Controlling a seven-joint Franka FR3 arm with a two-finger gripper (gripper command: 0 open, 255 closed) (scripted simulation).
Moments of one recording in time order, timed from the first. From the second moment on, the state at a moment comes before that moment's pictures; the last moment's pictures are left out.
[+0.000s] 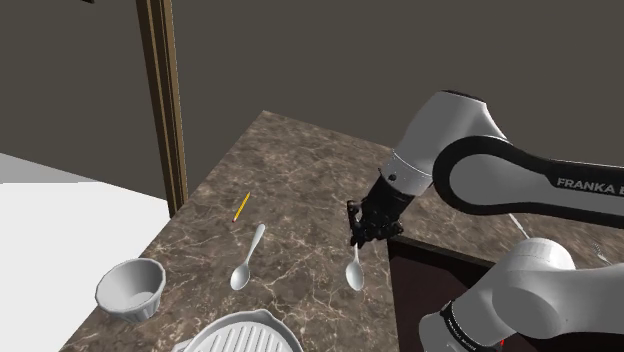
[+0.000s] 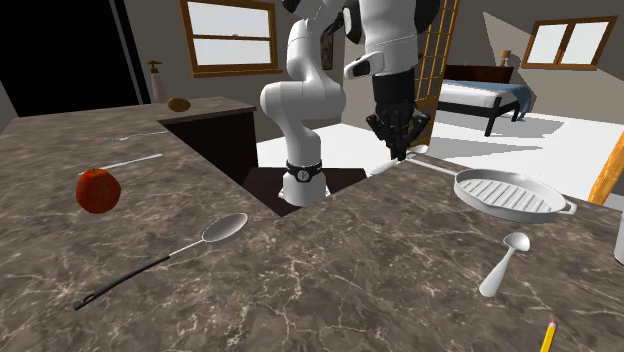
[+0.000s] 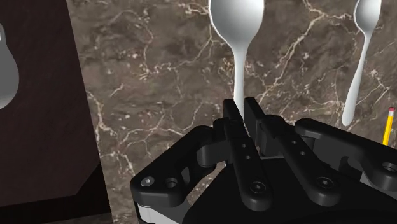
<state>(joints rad) 0.03 -0.81 0.48 -2.73 0.59 2.01 0.96</state>
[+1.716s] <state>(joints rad) -0.22 -0.72 0.05 -2.62 0.25 1.86 0.56</state>
